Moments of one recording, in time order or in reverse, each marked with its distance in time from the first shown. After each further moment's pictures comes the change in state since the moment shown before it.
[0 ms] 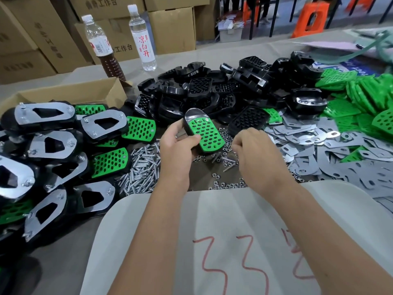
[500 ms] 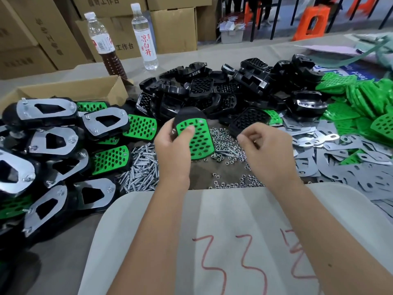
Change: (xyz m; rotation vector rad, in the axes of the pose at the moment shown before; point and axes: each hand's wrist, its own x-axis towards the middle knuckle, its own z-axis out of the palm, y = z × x) left_hand -0.001 -0.002 -0.004 0.038 0.075 0.151; right_hand 0.005 0.016 0.002 0.398 0.290 0.067
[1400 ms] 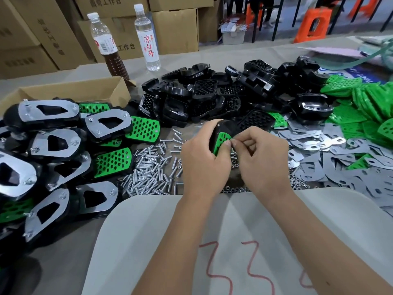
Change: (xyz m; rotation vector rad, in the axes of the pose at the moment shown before) left_hand -0.027 -0.002 0.021 0.573 -0.101 0.504; right_hand -0.010 -0.024 0.018 0.178 0.093 -0.064
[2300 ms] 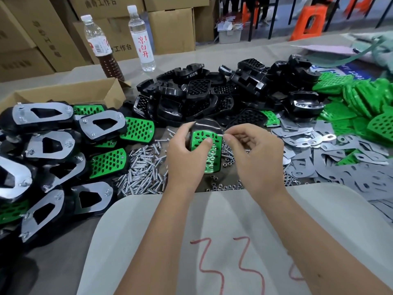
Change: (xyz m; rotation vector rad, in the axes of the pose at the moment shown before) left_hand 0.007 -0.011 -0.009 -0.314 -0.097 -0.371; right_hand -0.002 -0.003 -0.005 0.123 0.043 -0.038
